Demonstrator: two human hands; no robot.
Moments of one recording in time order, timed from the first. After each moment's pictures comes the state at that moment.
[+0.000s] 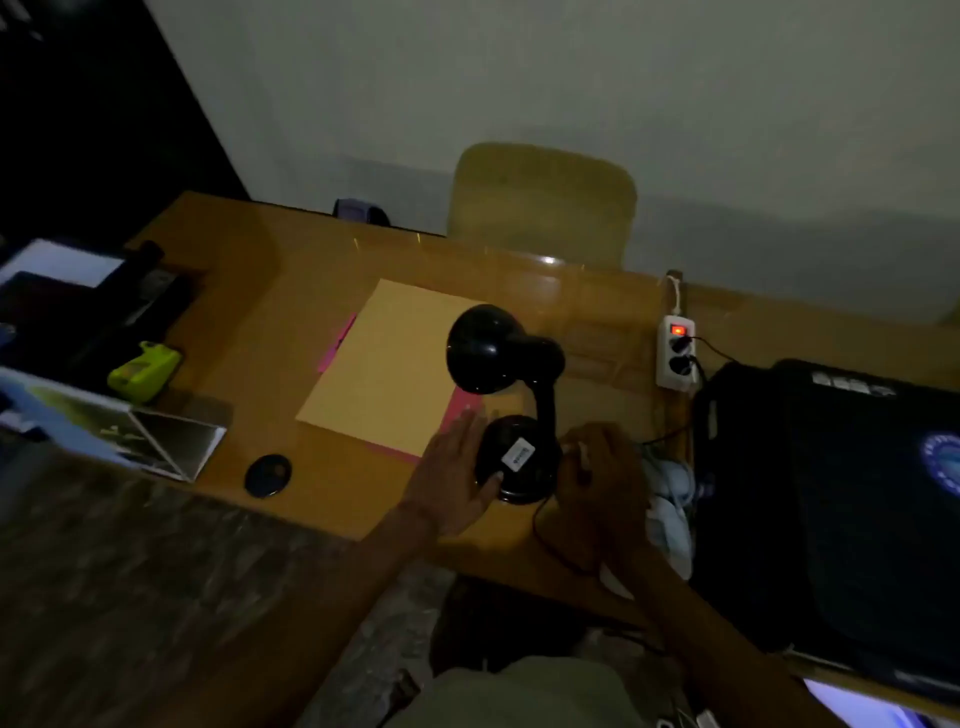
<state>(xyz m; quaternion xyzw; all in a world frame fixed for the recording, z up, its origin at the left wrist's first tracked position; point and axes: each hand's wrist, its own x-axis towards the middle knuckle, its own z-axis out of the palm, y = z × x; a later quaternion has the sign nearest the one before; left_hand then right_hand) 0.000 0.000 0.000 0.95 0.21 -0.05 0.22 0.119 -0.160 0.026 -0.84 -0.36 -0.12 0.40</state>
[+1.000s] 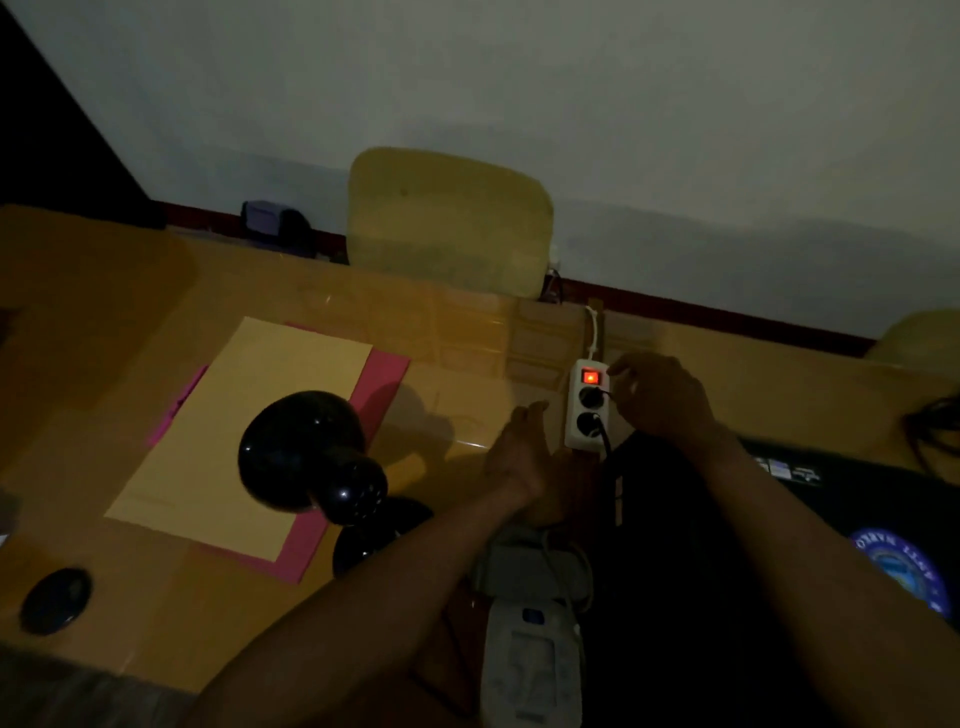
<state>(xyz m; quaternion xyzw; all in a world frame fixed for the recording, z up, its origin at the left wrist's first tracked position) 0.299 -0.069 -0.006 0.85 0.29 -0.04 0.44 0.457 -0.175 0.044 -0.94 -0.31 0.11 0.12</state>
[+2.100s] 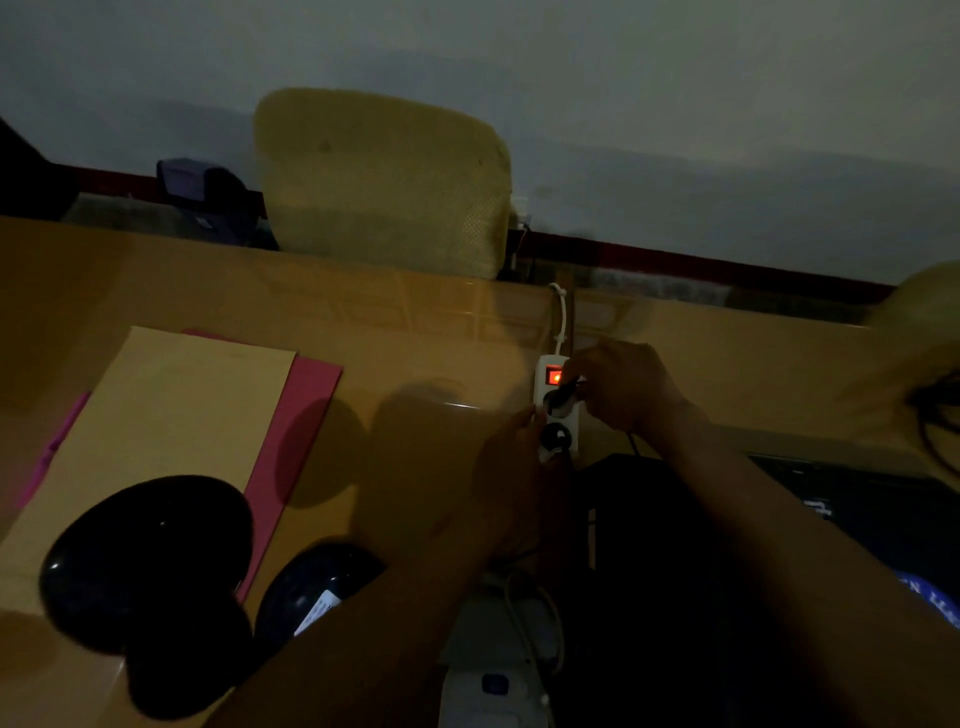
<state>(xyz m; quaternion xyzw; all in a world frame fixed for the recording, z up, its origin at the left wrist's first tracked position) 0.369 -0.075 -0.080 0.90 0.21 0.01 0.39 0.524 -0.153 0.003 -0.86 -0.50 0.08 -0.07</state>
